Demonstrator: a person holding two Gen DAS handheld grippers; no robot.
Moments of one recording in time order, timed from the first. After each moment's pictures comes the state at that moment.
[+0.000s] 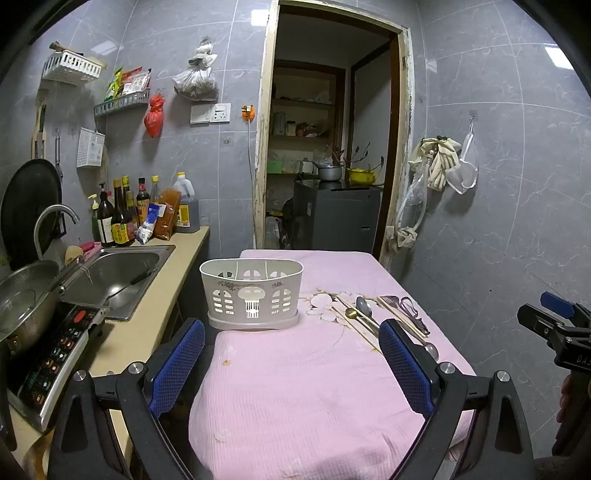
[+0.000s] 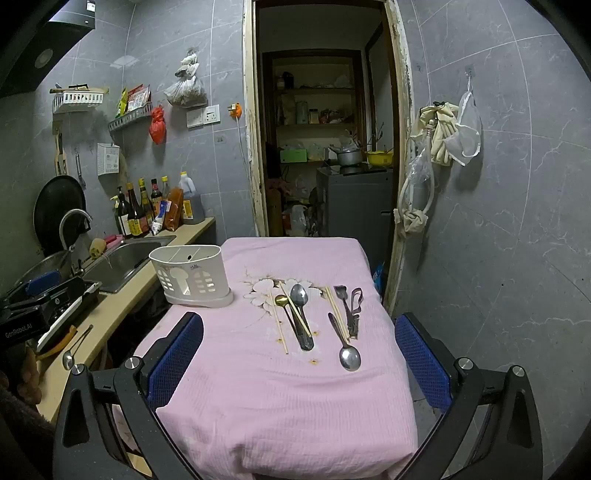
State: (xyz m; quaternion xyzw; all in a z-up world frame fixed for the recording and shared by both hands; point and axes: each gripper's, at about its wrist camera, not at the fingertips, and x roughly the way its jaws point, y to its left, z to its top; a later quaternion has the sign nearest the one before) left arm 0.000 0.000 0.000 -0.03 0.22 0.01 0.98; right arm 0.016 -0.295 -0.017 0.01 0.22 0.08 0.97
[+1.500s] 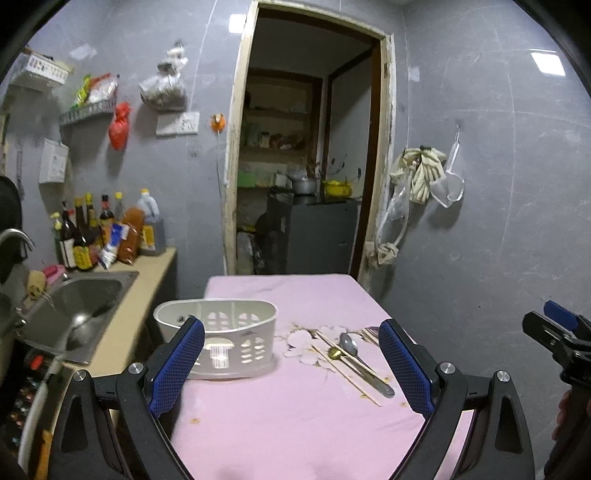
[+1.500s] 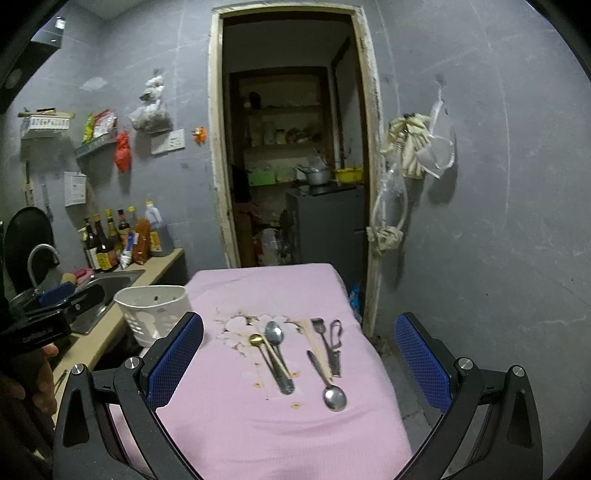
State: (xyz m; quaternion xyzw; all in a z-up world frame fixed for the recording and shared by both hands) left arm 0.091 -0.013 0.005 -0.04 0.20 -0.05 0.98; right arm 0.062 -0.301 -0.008 0.04 0.18 0.01 0.98
